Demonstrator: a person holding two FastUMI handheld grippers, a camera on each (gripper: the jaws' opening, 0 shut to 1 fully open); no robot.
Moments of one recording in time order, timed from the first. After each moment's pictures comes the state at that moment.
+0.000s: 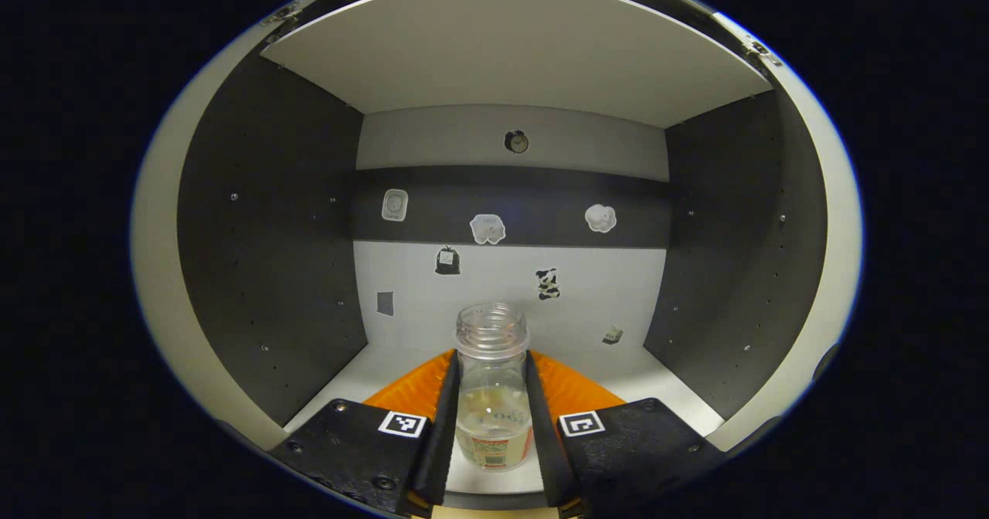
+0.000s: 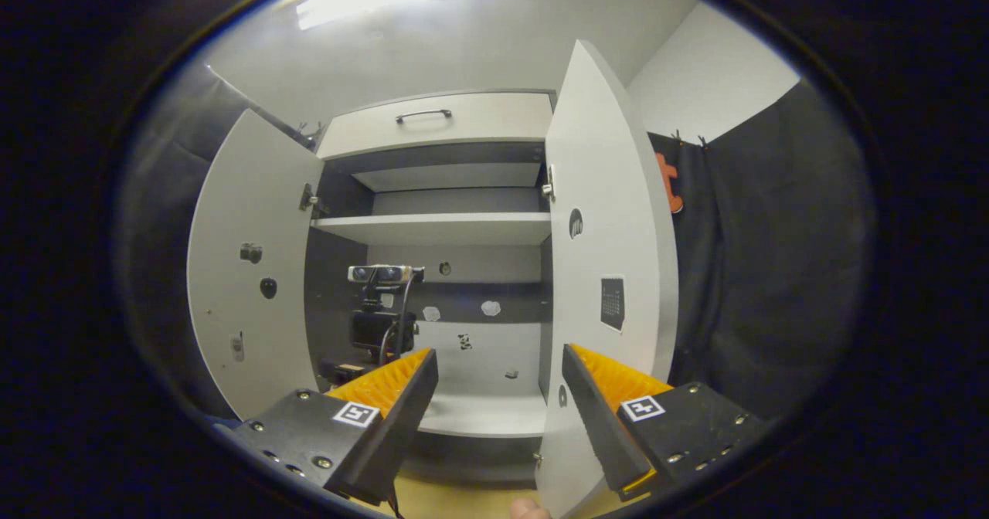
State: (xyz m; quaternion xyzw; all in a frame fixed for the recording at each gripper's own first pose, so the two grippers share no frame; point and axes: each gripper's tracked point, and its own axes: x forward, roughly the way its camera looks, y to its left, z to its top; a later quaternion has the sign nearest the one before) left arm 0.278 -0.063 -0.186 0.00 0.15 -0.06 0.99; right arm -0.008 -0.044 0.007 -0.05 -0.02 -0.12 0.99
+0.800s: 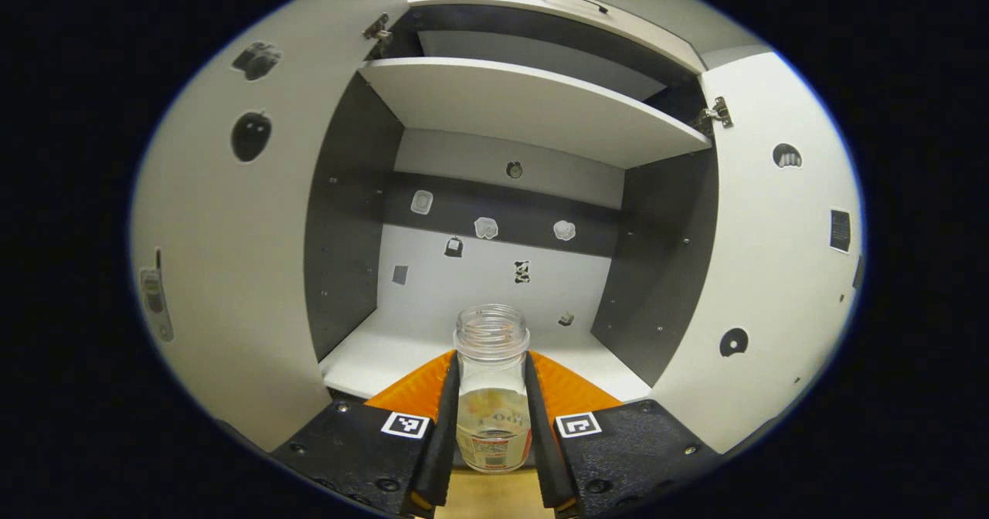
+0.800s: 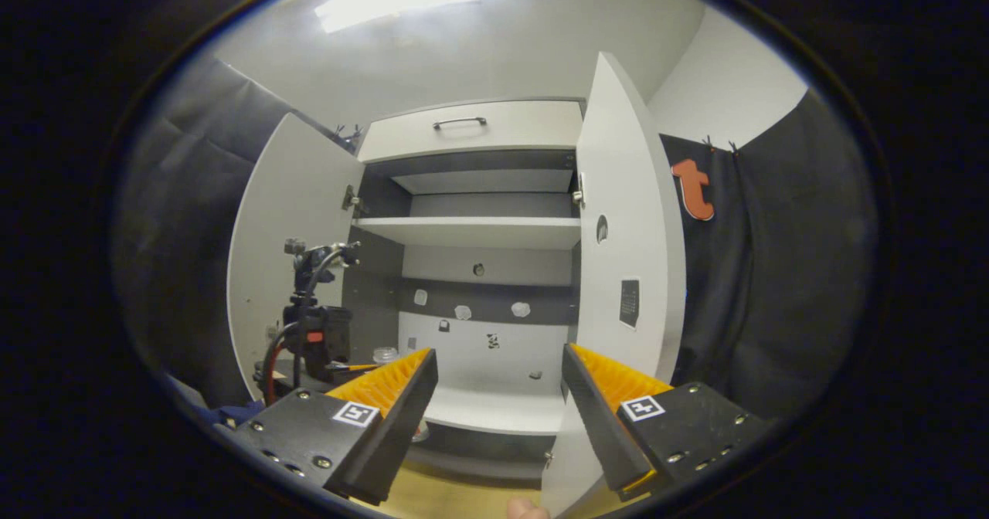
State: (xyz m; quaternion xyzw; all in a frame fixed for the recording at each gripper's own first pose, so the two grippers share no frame) left arm 0.123 -0.029 -0.156 -0.08 0.14 -0.10 0.98; right arm -0.031 -0.023 0.004 -0.06 -0.02 -0.04 1.00
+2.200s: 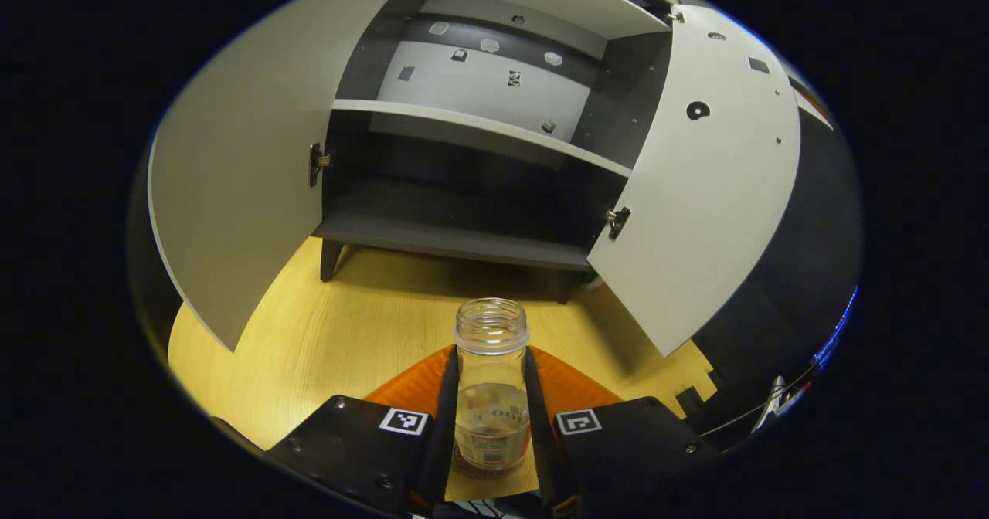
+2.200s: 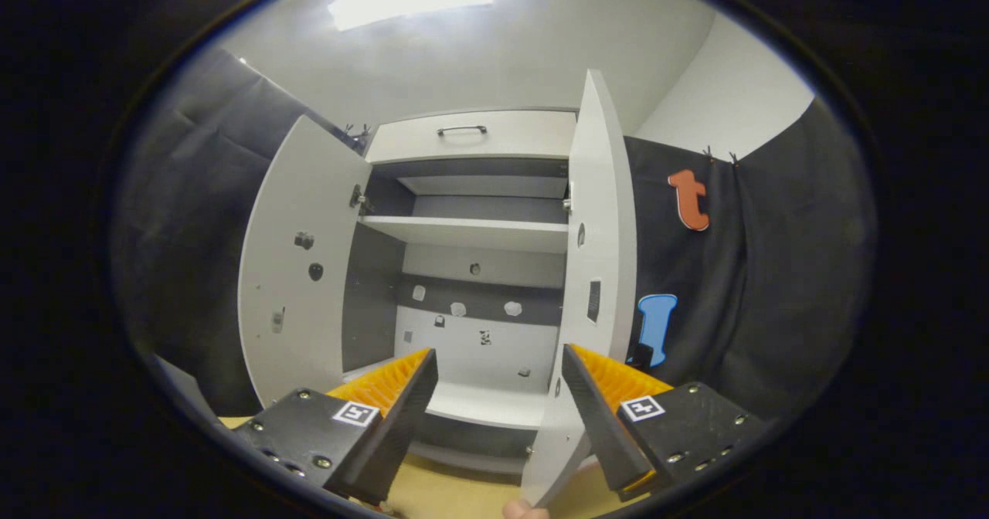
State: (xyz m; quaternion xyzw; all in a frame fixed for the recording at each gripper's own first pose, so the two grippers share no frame) left arm -0.087 -0.033 -0.409 -0.10 0.36 -0.17 0.91; right arm -0.063 -0.047 0.006 -0.09 -0.02 -0.04 0.99
